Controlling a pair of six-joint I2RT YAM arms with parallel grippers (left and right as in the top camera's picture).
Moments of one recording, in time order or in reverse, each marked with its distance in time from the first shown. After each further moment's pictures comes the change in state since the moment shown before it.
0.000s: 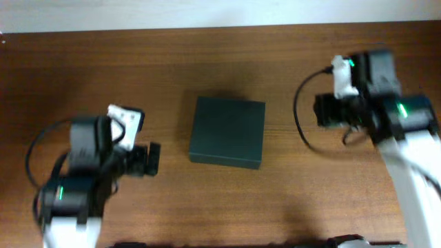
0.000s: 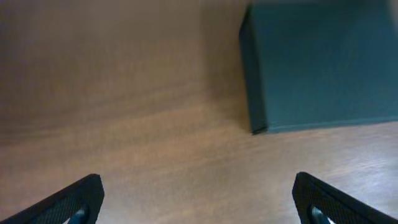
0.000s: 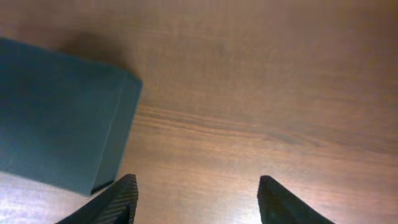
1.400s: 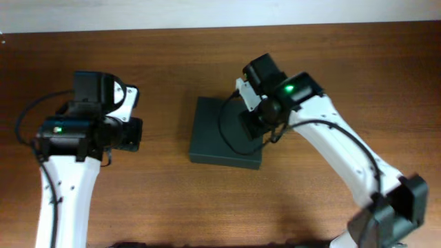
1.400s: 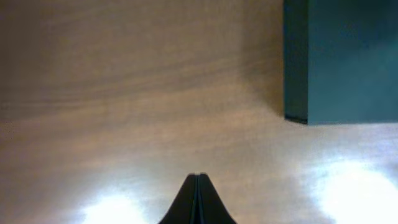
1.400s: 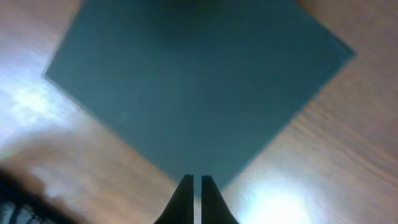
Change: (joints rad) left arm -0.003 0.376 0.319 -0.218 -0.139 -0.005; right arm 0.398 0.444 0.114 0.007 -0.150 0.030
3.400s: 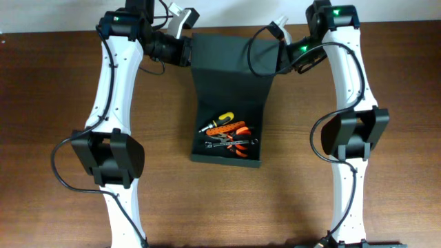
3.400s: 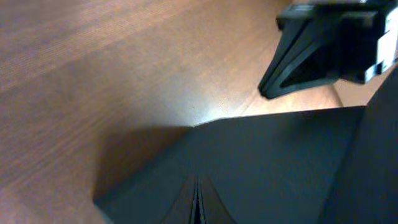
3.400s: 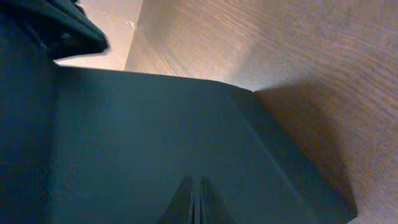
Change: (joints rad) left arm -0.073 0.948 0.970 -0.053 0.855 0.121; right arm -0.446 0.774 1.094 -0.551 -0.901 -0.432
